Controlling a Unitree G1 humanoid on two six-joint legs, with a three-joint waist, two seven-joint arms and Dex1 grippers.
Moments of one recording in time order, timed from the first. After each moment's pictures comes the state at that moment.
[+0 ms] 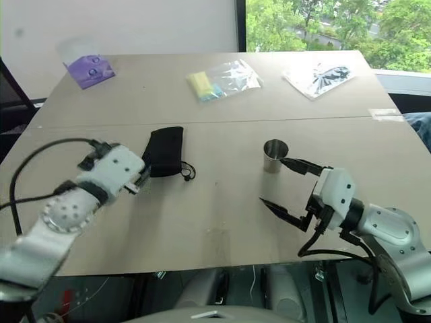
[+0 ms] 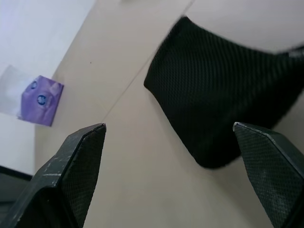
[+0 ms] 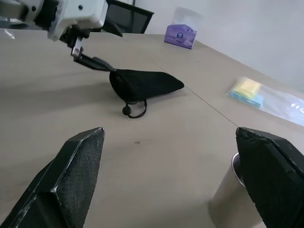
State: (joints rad) left arm 0.04 0.99 -0.09 -0.79 0.05 0.87 -0.13; right arm 0.10 -0.66 -0.10 -0.70 0.51 0.25 0.80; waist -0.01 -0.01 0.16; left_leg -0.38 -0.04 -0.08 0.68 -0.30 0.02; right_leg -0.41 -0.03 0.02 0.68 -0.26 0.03
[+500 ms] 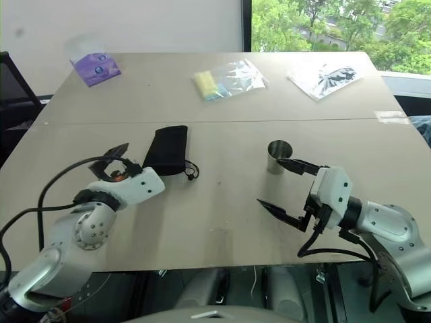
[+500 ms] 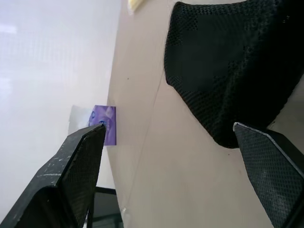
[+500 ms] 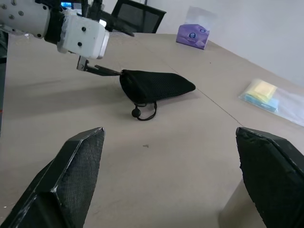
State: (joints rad) left arm 0.04 0.97 -0.29 -0.67 0.51 0.72 -0.17; right arm 0.08 -0.68 -0.10 -0.70 0.53 0.28 0.80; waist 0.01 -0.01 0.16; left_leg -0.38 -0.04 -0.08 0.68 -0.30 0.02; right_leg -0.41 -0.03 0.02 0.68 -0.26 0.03
